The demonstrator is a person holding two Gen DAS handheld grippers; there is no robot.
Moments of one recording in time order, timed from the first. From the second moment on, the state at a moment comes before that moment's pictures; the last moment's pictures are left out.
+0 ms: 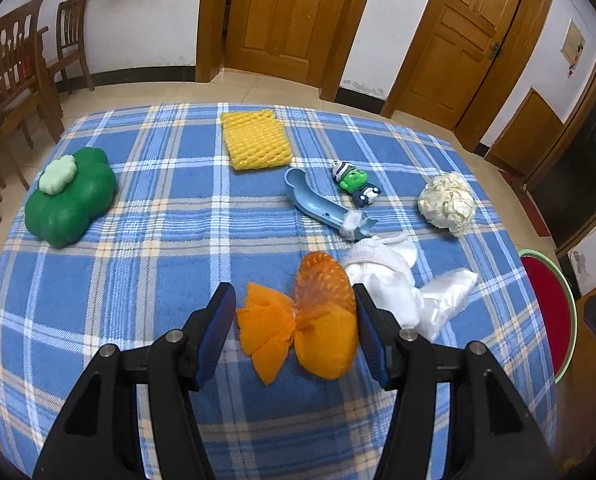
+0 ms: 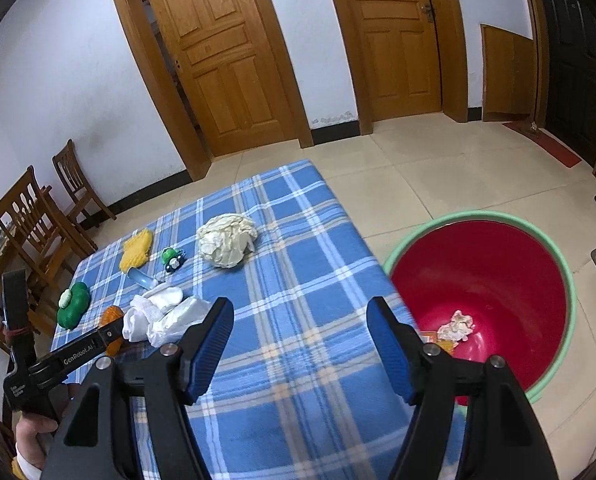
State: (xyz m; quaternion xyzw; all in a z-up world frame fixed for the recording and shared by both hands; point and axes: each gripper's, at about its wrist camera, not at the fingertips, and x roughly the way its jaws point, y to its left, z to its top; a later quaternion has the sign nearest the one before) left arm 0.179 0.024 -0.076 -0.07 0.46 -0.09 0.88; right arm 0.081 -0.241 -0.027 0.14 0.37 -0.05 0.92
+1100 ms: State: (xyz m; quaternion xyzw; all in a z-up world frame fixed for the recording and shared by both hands) left arm 0.181 0.062 -0.081 -0.13 0.44 -0.10 0.88; right arm 0.135 -0.148 -0.058 0.07 0.42 0.05 0.91
